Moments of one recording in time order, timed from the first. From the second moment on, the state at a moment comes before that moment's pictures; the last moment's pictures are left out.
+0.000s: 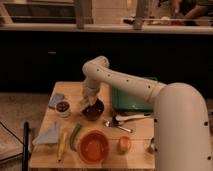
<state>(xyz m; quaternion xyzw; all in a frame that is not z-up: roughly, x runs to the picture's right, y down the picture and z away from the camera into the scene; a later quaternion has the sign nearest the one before) -0.087 0.068 0.834 -0.27 -0.23 -0.29 0.89</state>
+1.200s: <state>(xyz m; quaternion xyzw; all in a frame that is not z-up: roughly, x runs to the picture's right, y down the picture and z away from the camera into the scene) 0.008 0.080 0.840 -0.30 -0.18 -0.22 0.91</state>
